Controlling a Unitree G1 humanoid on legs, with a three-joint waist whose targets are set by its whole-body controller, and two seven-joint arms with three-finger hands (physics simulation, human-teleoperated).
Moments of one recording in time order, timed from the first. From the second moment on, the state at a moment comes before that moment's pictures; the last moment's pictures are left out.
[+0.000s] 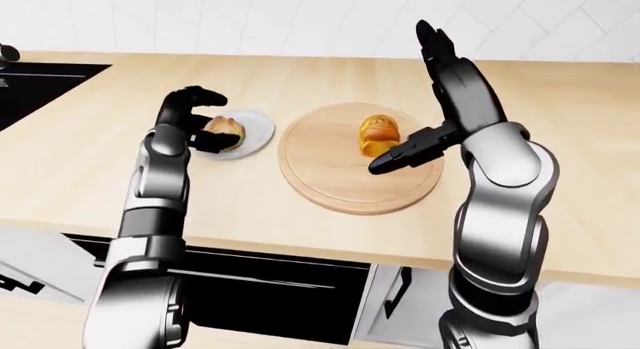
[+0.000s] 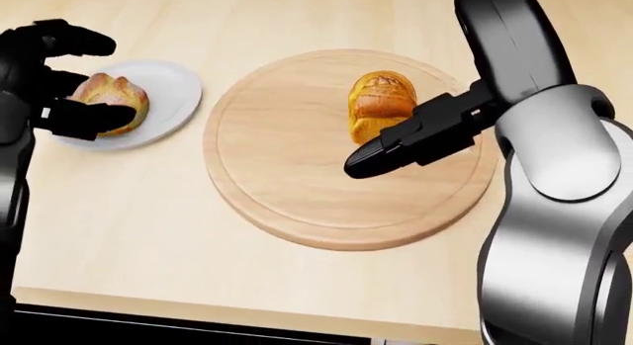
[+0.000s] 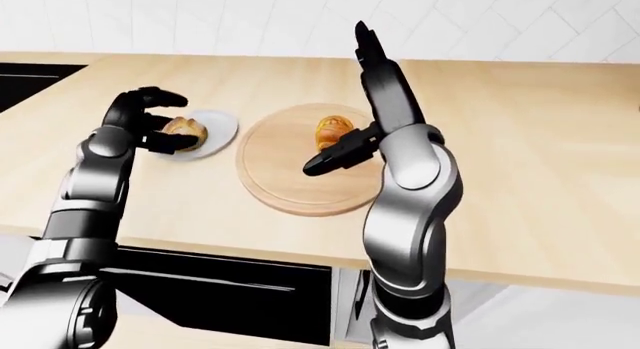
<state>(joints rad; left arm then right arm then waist) -0.93 0.41 0.12 0.66 0.36 0.38 -0.11 -0.76 -0.08 0.04 -0.50 -0.85 0.98 0.63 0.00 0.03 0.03</state>
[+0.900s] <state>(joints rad) -0.90 0.12 -0.03 -0.15 0.60 0.78 -0.43 -0.74 -0.09 0.03 -0.55 -0.84 0.99 0.64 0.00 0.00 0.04</state>
